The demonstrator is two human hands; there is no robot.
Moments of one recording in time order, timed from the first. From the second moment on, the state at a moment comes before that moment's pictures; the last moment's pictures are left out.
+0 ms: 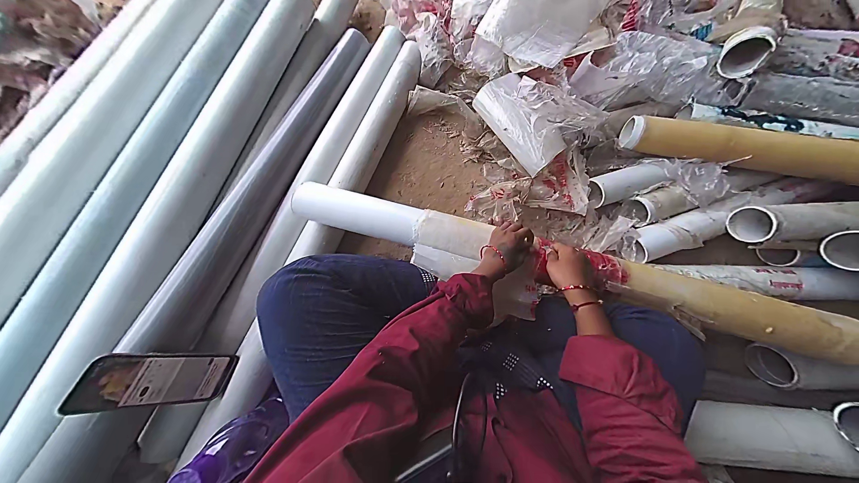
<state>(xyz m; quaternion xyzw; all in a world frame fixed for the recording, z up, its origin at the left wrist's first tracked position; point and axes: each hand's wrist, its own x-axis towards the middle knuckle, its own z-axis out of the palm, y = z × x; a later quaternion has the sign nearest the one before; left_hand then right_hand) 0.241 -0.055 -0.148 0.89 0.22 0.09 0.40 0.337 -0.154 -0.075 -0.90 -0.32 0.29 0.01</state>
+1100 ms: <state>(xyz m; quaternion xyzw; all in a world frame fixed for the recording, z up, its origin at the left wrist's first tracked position) 0.271 -0.064 -0.103 0.93 0.21 -0.21 0.23 0.358 -0.162 -0.152 -0.90 -0.40 -0.02 0.14</state>
